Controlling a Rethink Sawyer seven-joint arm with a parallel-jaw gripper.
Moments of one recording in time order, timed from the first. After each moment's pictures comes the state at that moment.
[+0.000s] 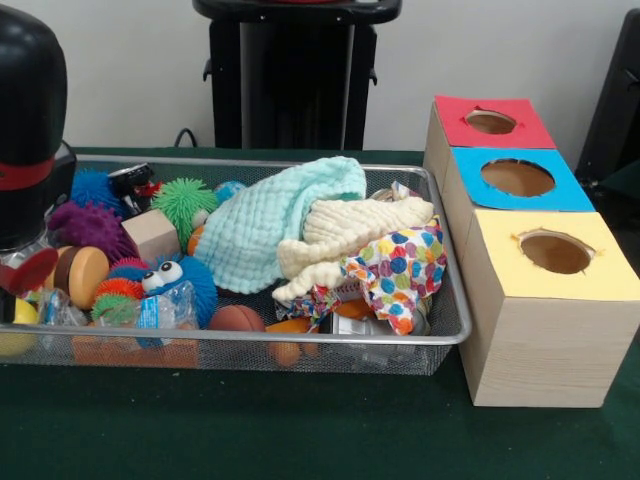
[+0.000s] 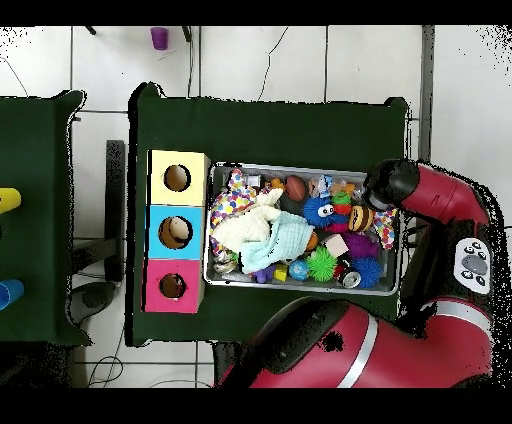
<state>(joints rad) -0.48 -0.20 -0.20 0.98 -0.14 0.71 1.91</state>
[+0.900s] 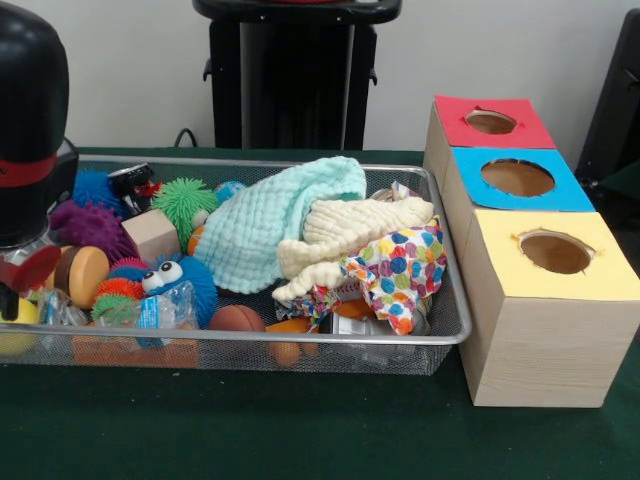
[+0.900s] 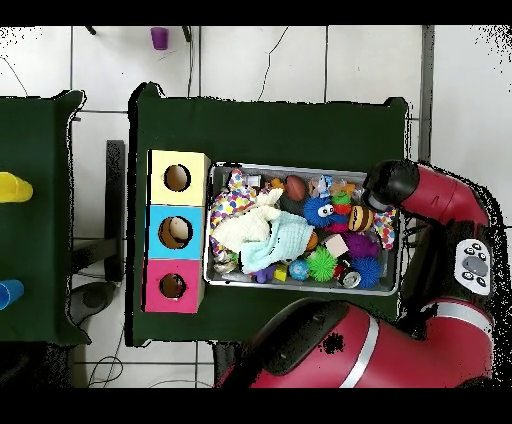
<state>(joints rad) -0.48 -0.21 -0.20 1.00 -0.14 0.71 1.91</state>
